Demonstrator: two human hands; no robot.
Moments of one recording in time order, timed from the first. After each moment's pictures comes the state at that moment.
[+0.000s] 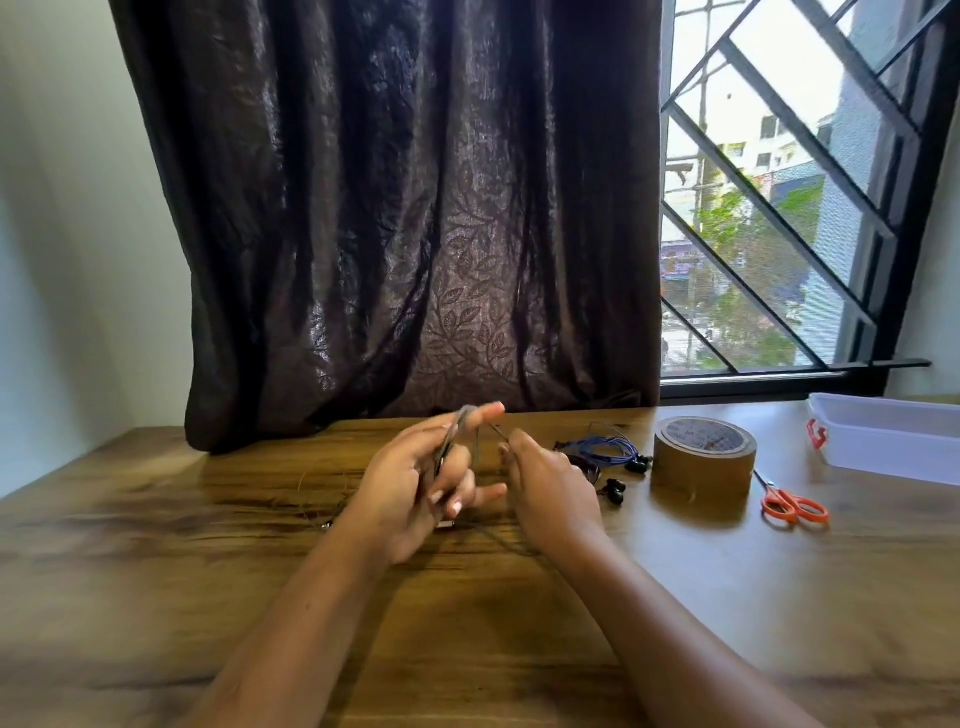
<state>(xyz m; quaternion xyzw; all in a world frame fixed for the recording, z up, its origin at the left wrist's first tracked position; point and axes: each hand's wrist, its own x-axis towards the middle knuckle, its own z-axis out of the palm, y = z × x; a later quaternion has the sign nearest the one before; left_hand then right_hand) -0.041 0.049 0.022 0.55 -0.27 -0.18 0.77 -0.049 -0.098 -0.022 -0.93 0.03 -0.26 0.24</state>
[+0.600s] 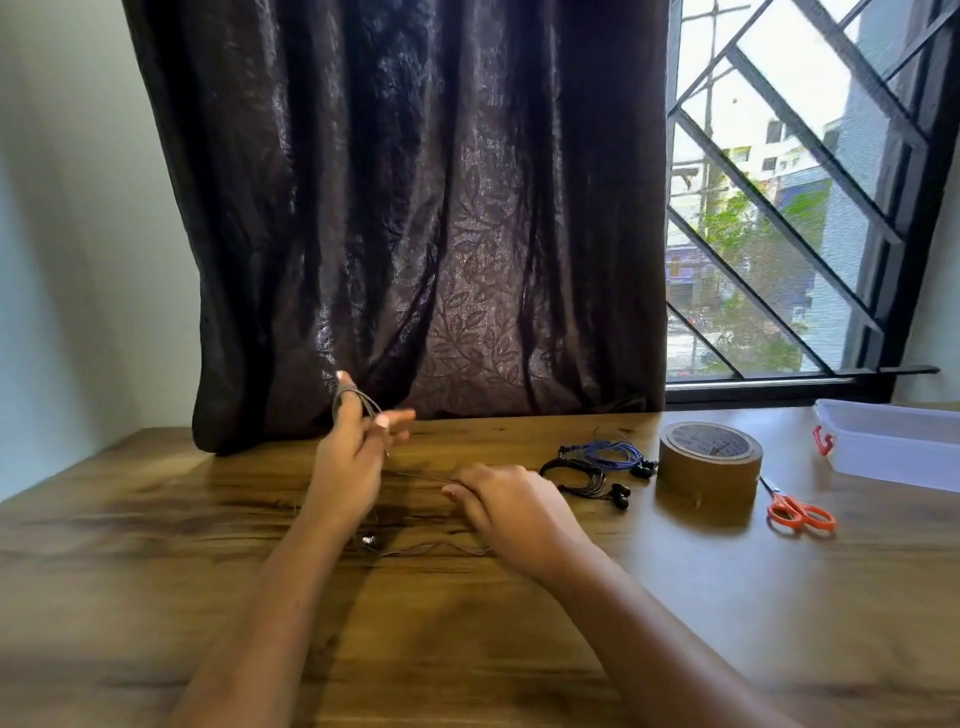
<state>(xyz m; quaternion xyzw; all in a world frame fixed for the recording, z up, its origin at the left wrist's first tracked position) 0.008 0.088 0.011 0.75 -0.23 0.18 0.59 -0.051 -0.076 -0.019 -0.94 -0.14 -0.24 0.19</state>
